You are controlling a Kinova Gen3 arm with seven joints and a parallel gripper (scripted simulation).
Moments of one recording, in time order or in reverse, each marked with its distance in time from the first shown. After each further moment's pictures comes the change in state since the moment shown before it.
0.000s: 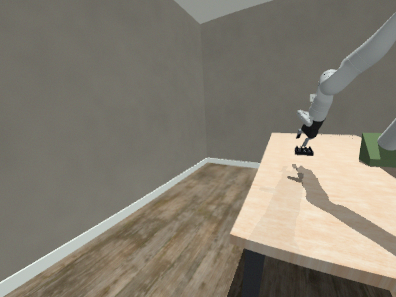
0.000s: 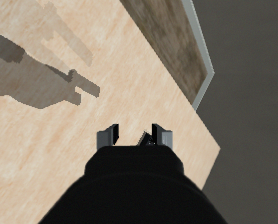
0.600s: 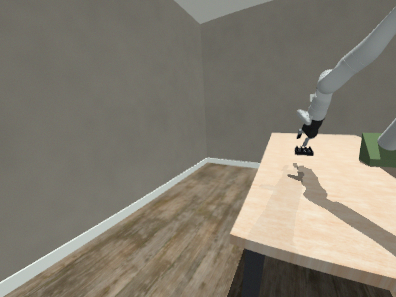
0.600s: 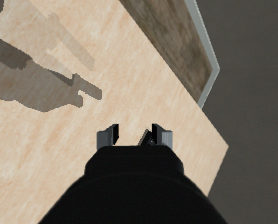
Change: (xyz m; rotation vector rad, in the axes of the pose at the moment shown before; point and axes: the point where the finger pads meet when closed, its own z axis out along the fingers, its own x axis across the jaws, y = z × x) arm 0.005 0.009 0.009 0.002 -0.042 0.033
